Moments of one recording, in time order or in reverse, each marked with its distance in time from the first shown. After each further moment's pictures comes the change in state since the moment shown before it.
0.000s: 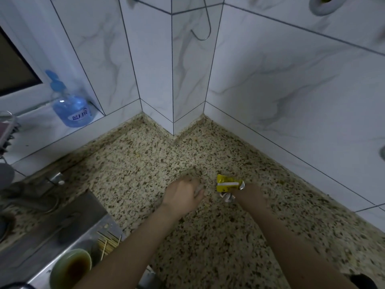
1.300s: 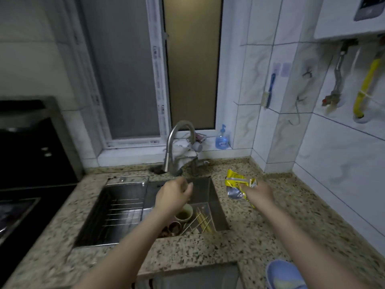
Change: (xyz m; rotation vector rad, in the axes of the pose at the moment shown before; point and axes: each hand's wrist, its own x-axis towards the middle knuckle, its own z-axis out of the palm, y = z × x) left_hand -0.398 0.152 -0.198 -0.101 0.643 -0.883; right_hand -0.357 -0.003 -0.059 0.105 -0.176 -0.770
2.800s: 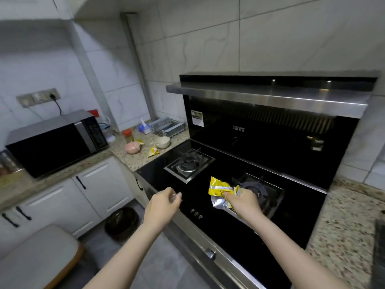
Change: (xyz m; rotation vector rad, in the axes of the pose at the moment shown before) left_hand -0.220 -0.636 -0.473 0.347 0.450 -0.888; right_hand -0.405 -0.366 0.703 -0.004 -1.008 -0.492
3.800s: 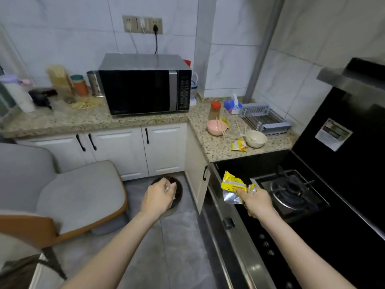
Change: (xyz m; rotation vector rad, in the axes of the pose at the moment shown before) left_hand 0.166 -0.356 -0.035 -0.183 0.166 -0.545; right_hand 0.188 -0.144 0.359 -0.241 -0.322 -0.065
